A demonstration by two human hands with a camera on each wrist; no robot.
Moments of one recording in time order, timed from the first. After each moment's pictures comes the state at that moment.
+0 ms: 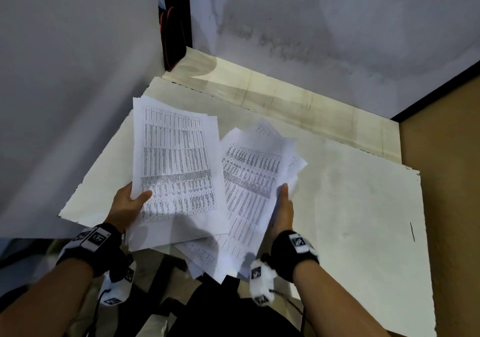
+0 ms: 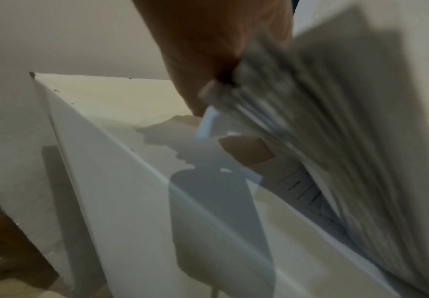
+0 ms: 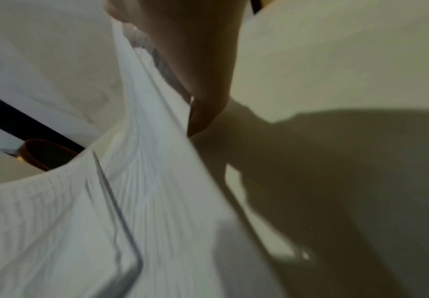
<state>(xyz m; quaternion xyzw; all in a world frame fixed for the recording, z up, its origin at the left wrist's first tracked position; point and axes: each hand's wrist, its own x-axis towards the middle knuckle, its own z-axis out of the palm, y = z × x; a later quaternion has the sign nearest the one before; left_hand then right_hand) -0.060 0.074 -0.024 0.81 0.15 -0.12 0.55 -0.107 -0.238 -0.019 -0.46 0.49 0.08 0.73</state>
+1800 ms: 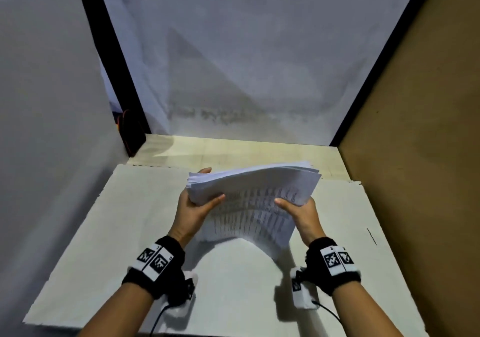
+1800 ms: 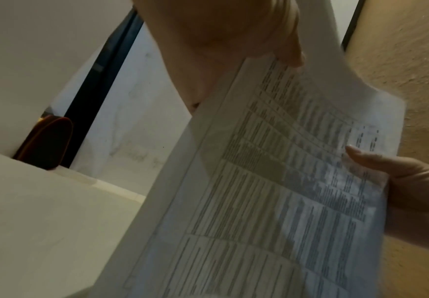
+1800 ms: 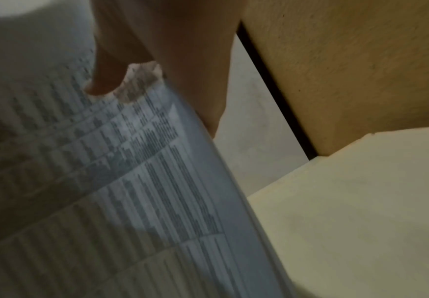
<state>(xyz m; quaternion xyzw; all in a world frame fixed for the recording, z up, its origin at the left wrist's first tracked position) -0.039 -0.149 0.125 0.66 -0.14 -0.06 0.74 -0.121 -0.369 0.119 -0.66 0.17 -0.14 0.72</state>
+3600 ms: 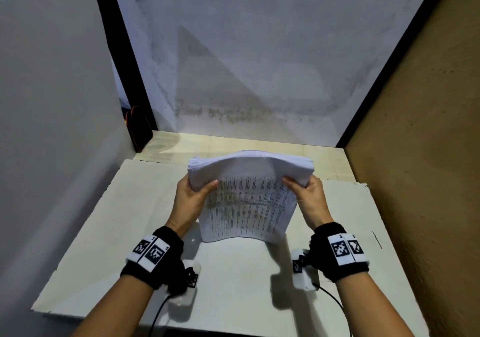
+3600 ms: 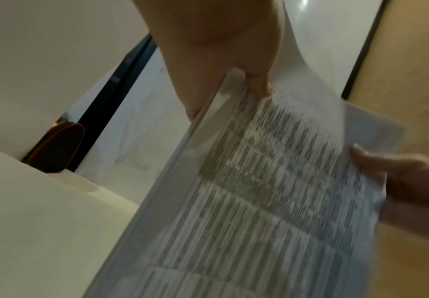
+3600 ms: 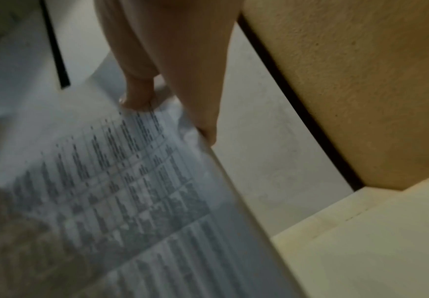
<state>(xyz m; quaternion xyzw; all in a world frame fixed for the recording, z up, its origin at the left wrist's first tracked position) -0.036 -0.141 0.145 0.68 -0.08 -0.04 0.72 -0.102 -0.364 0.158 -0.69 0.15 -0.18 0.68</state>
